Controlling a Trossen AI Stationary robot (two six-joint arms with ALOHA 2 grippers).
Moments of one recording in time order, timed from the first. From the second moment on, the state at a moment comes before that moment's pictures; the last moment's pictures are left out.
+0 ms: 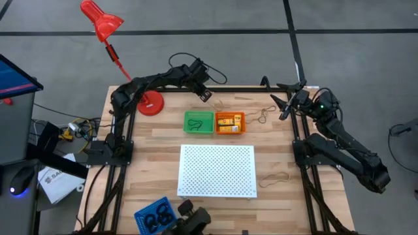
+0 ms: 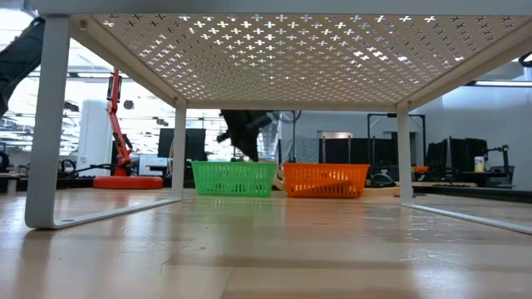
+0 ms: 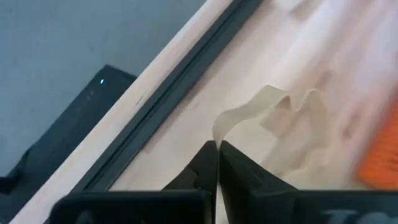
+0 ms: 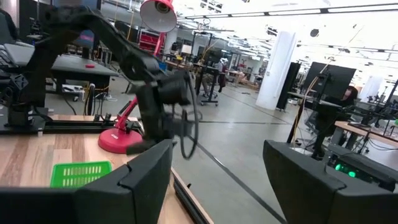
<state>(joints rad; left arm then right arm) 0.67 2.08 1.64 -0.56 0.04 0.00 -0.93 0.46 0.38 0.19 -0.39 -0.20</state>
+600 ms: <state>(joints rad) 0.49 1.73 1.46 -0.47 0.12 0.05 -0.94 0.46 0.38 0.16 -0.40 -0.22</state>
